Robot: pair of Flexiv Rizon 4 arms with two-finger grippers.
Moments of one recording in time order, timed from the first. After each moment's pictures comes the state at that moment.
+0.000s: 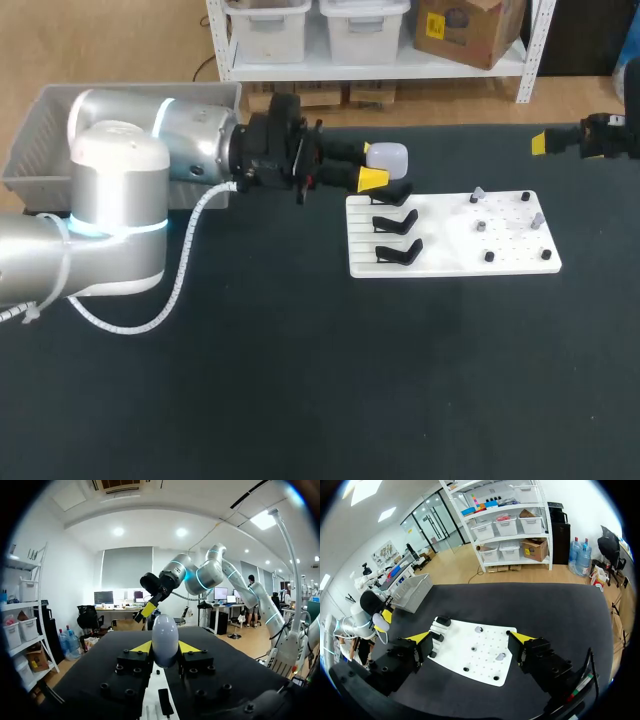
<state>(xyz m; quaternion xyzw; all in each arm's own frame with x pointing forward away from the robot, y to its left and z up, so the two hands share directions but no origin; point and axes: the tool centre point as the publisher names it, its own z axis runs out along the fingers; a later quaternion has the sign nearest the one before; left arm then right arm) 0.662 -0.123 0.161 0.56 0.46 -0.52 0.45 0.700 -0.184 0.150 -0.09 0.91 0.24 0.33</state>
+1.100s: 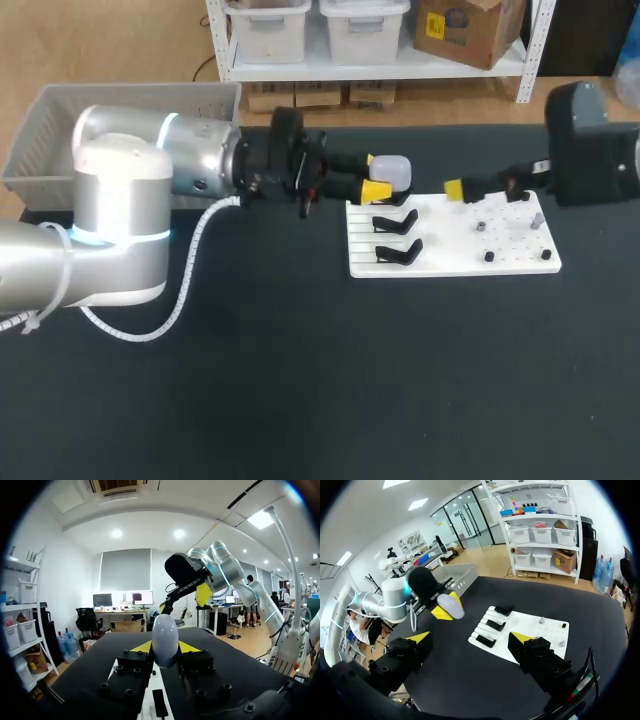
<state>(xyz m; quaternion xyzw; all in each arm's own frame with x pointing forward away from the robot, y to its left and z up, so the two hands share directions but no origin) 0.649 -0.128 0.151 0.56 0.45 -0.53 0.45 0.601 -0.048 0.181 -0.20 0.87 0.29 0.34</state>
